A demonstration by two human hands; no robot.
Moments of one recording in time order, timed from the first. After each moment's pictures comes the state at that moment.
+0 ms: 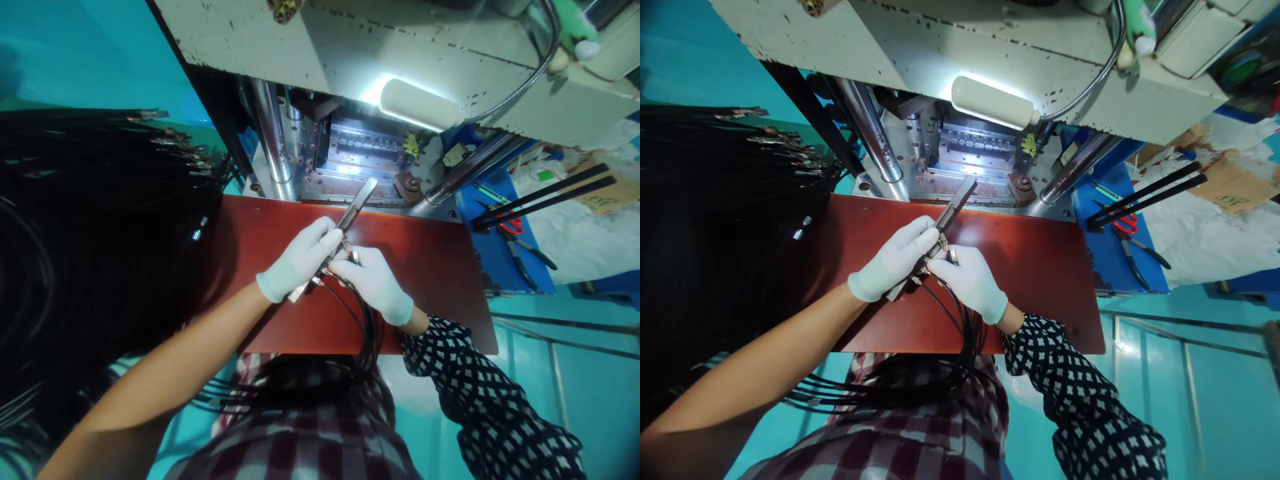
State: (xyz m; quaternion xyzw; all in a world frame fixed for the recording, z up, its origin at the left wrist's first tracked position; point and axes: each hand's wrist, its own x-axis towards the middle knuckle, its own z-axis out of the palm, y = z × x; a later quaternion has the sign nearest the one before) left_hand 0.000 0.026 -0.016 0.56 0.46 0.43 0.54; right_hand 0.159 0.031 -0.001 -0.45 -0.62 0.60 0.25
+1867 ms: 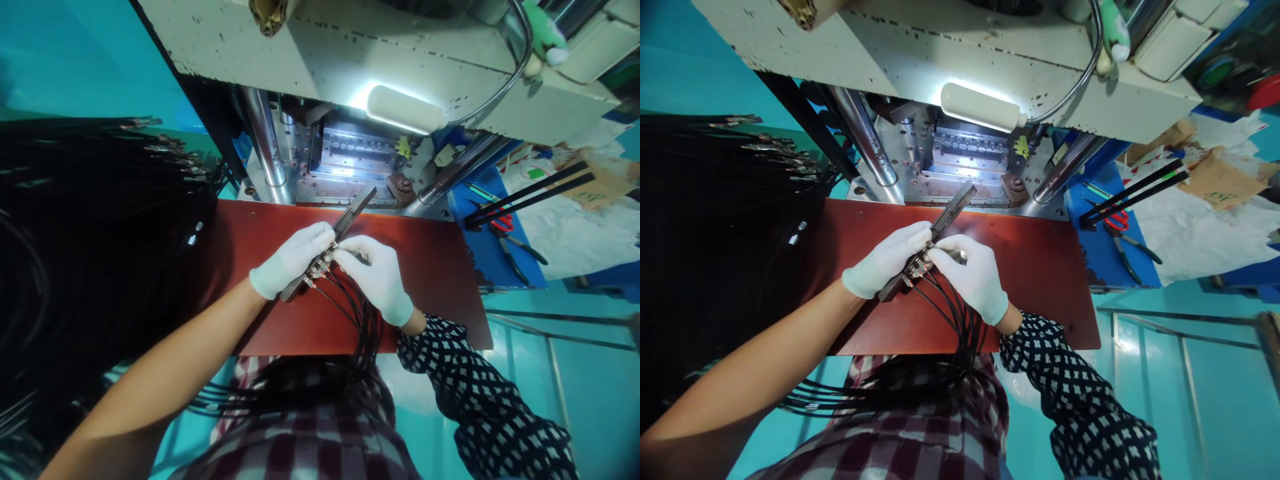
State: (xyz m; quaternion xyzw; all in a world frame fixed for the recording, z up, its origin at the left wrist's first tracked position) left_hand -0.009 0.032 -0.016 0.55 0.39 0.42 0.60; right_hand 0.165 0.028 0.002 -0.49 -0.63 0.48 0.37
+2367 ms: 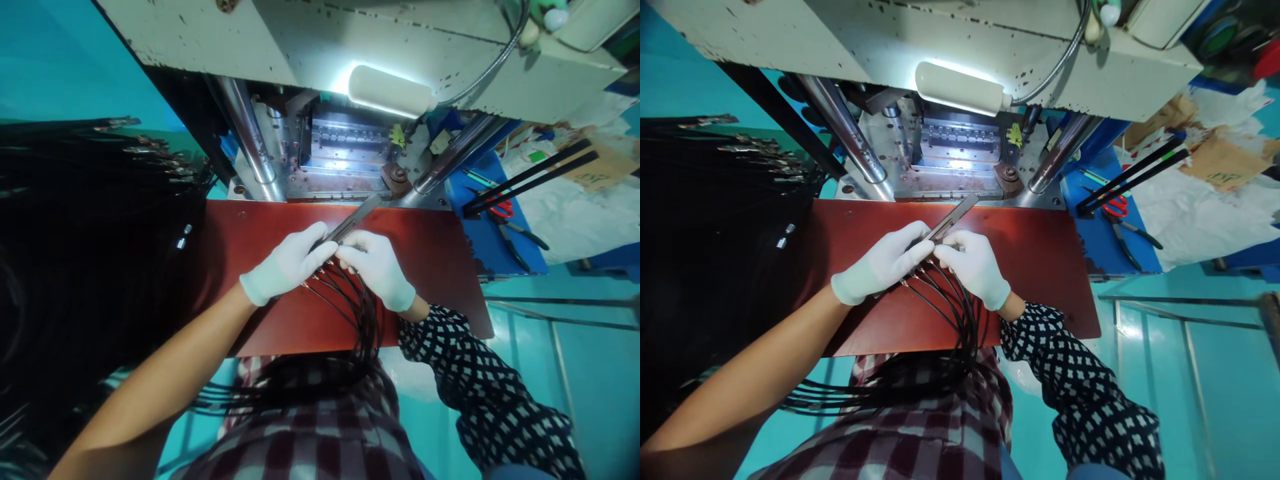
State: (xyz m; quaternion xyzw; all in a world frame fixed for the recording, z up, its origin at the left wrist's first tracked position) left_hand -0.009 0.031 -0.012 0.70 0.49 0.29 0.43; right_hand 0.173 0.037 0.005 -0.49 -0.60 0.54 0.32
